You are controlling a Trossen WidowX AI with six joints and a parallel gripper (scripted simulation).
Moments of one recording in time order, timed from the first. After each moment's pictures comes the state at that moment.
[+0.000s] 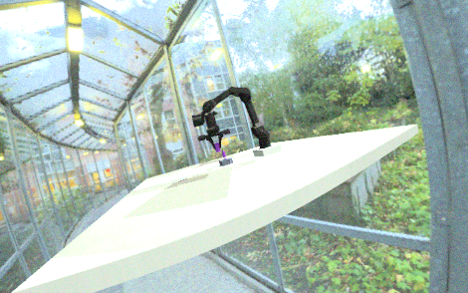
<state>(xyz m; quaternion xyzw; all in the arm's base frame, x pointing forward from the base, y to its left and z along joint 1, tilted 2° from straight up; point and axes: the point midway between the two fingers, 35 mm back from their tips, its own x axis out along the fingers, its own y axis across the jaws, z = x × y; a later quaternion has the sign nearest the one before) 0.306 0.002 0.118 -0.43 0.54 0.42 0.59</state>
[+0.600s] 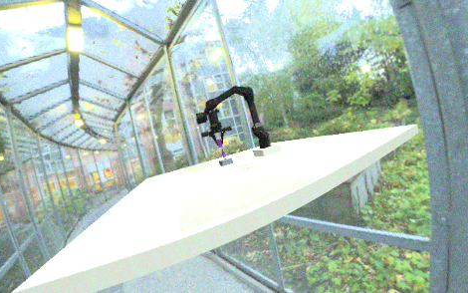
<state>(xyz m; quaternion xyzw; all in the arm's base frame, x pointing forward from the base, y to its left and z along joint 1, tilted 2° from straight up) 0.275 -0.052 0.135 -0.43 0.54 0.42 0.58</state>
